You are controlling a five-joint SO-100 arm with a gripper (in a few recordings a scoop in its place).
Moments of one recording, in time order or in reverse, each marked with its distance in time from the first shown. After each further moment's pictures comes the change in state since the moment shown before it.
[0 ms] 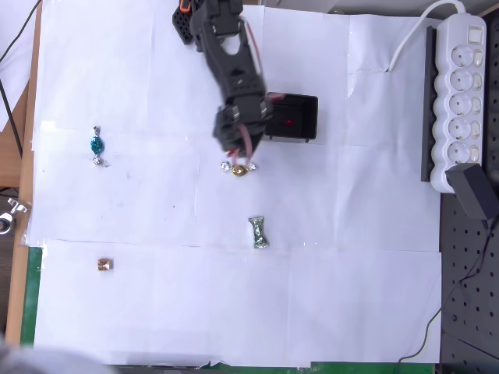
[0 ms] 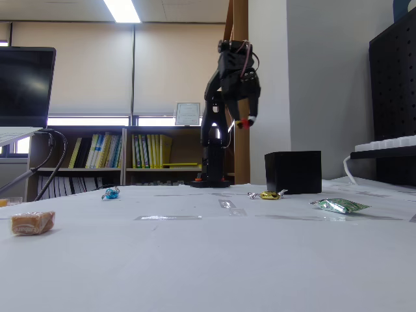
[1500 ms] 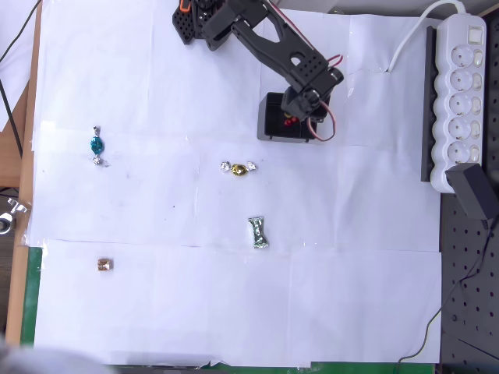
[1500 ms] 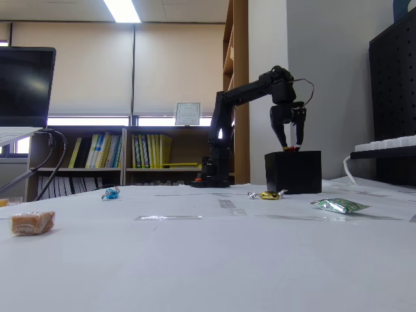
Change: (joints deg) arm -23.8 4.4 -14.1 -10.6 12.4
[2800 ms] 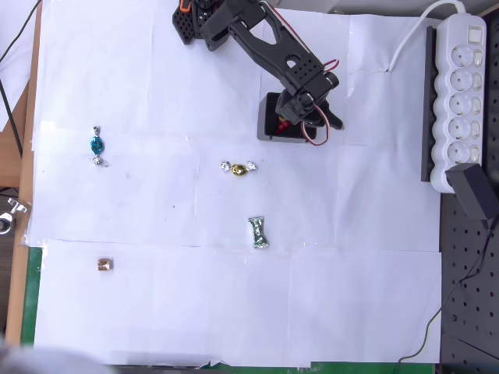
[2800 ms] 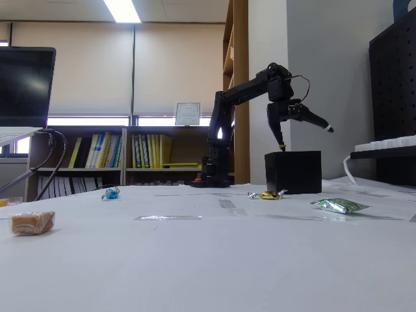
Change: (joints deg) arm 1.9 0.0 1.5 1.9 -0.9
